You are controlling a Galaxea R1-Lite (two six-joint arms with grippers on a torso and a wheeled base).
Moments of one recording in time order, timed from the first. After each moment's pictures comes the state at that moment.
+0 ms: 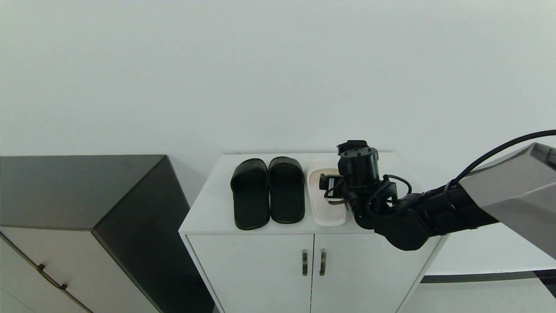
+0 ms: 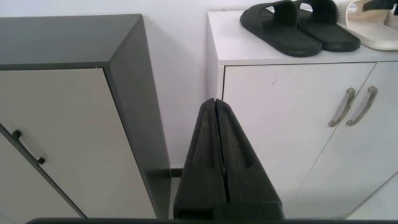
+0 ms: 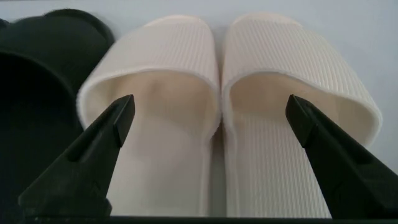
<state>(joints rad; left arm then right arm) 0.00 0.00 0.00 0.00 0.02 0.02 0.68 2.14 -1.27 -0.60 -0.62 0.24</state>
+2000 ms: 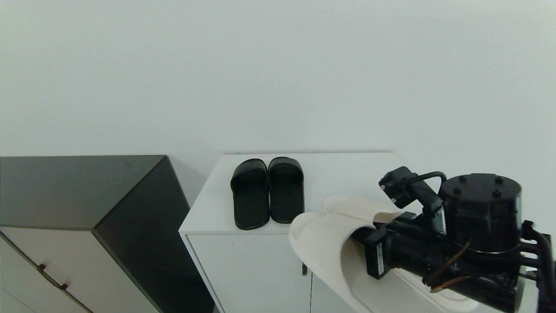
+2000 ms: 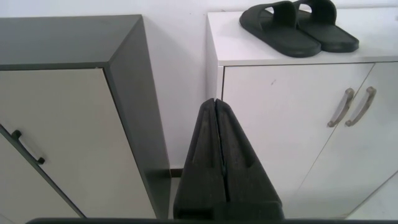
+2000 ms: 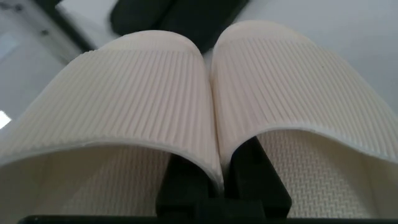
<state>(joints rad) 0.00 0.00 0.00 0.00 0.02 0.02 0.83 1.58 -0.66 -0.60 -0.13 0.16</state>
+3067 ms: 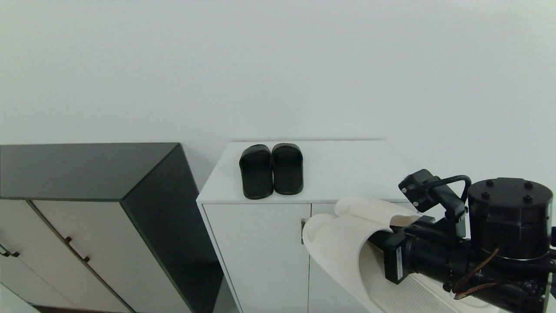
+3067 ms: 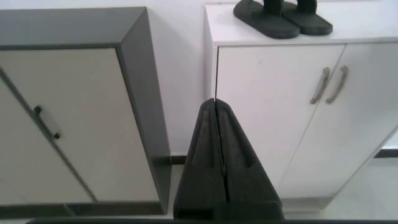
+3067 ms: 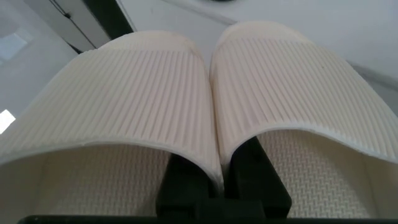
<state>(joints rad) 0.00 0.00 0.00 0.00 0.02 0.02 0.80 1.52 -0.59 -0.61 -0.13 0.16</state>
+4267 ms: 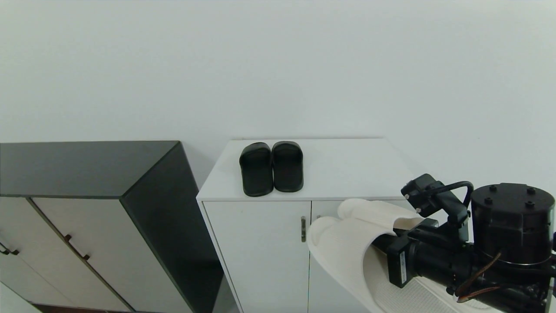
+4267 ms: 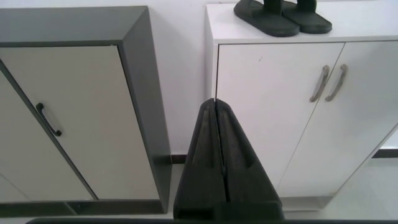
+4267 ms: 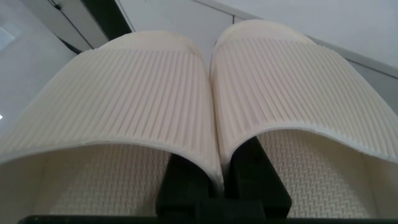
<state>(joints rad) 0.00 0.00 0.00 0.00 0.02 0.02 0.79 1.52 -0.56 -0.64 -0.12 0.13</state>
